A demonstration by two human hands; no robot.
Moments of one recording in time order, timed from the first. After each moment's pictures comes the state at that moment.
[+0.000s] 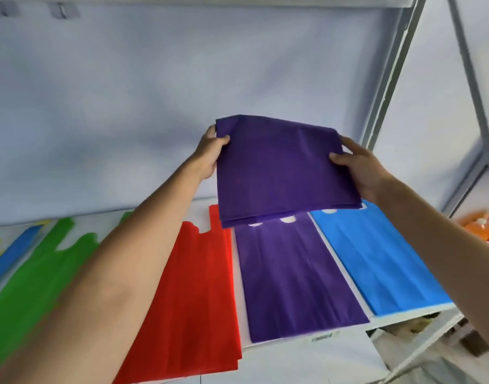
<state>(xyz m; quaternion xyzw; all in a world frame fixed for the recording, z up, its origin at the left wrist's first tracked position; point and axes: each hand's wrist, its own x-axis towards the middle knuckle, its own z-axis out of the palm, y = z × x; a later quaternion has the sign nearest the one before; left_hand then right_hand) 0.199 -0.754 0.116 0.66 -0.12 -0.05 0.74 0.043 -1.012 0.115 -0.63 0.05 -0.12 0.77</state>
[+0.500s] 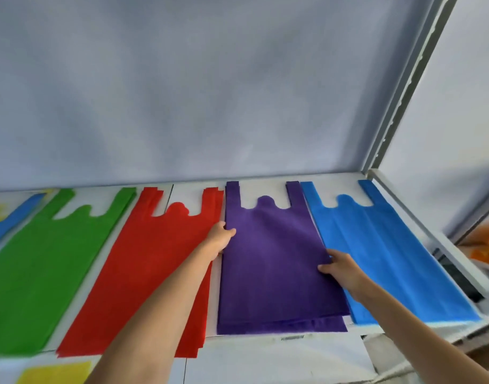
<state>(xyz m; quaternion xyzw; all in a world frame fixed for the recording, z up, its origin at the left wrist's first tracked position) 0.140 -0.787 -0.114 0.82 0.09 -0.17 0.53 0.000 -1.052 -0.086 -0.79 0.24 0.08 0.55</state>
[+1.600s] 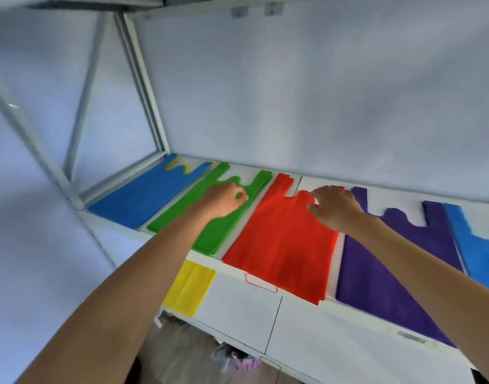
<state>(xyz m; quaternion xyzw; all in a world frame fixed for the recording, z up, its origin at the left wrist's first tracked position) -0.022 -0.526 0.031 0.99 0.01 0.05 0.11 0.006 -0.791 0.046 -0.98 -0.21 -0.01 0.05</state>
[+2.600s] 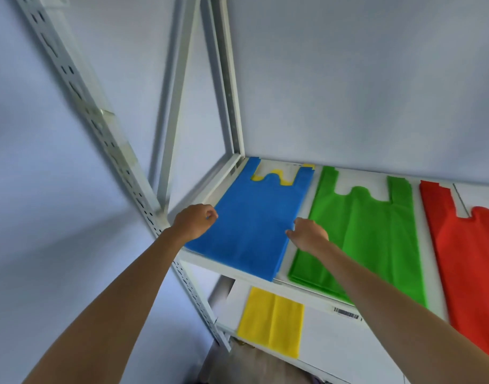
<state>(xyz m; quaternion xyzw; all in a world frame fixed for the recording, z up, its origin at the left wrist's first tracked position) -0.010 -0.017 -0.027 0.98 0.13 -0.02 0.14 0.056 -0.282 -0.057 -0.96 -0.09 0.15 0.20</state>
